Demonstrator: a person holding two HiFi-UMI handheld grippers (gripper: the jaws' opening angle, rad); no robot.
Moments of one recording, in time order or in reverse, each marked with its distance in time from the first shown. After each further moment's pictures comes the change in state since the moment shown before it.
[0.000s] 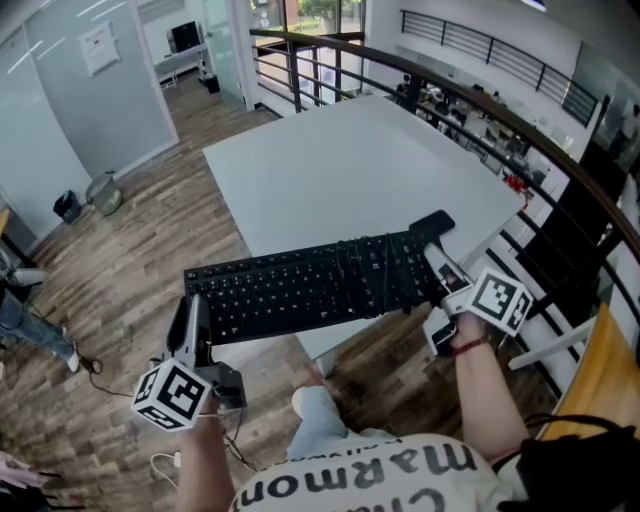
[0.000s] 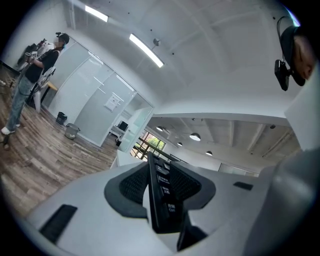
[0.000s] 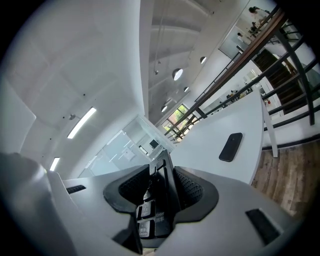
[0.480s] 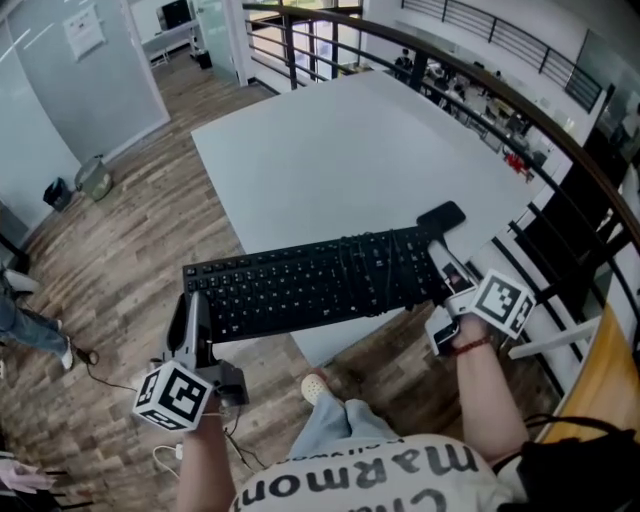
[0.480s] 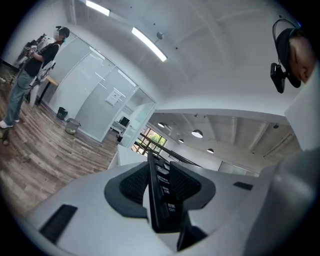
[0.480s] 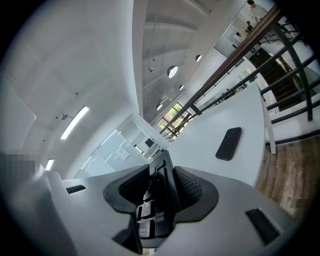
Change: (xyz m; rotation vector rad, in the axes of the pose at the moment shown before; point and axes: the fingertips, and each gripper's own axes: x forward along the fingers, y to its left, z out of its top) left arm 0.004 0.001 -0.001 -0.026 0.053 0.013; right arm -0.007 -0.004 -0.006 0.030 0.018 -0.055
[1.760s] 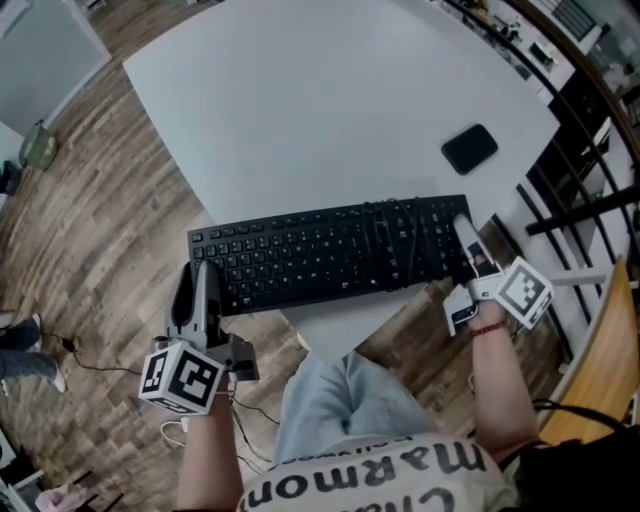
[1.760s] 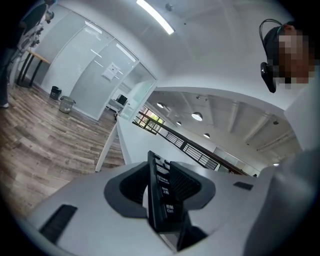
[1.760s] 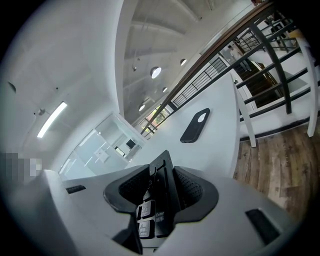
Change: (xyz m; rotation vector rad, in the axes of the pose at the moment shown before) left arm -0.006 -0.011 0.013 0.060 -0.065 -0.019; right arm 0.001 0.025 0.012 -0.082 -0.088 0.193
